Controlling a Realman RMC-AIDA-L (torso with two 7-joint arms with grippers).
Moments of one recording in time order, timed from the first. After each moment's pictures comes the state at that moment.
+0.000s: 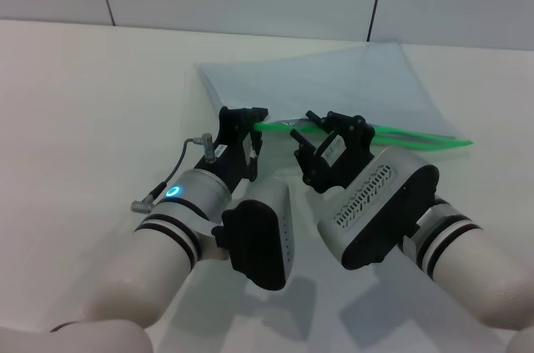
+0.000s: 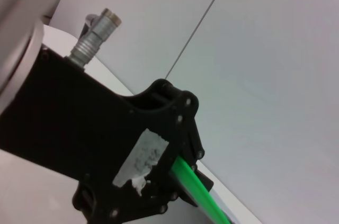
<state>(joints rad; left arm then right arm) -0.56 -2.02 2.86 0.89 1.33 -0.87 -1.16 0.58 2.02 -2.75 -0.82 -1.67 0.61 2.08</state>
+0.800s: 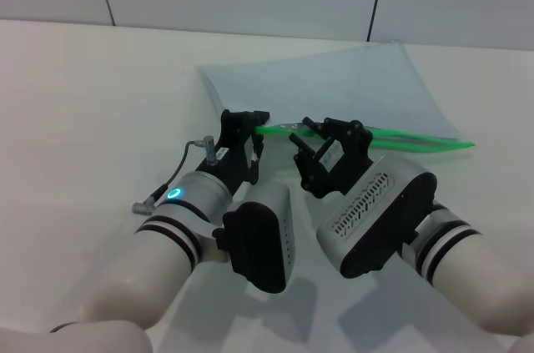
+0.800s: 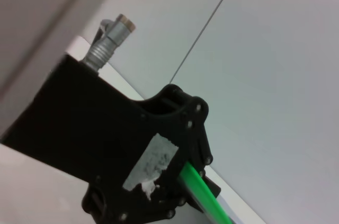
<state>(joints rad) -0.56 -2.02 2.86 0.89 1.33 -0.85 -1.15 0.58 2.02 -2.76 -0.83 -1.68 0.61 2.08</state>
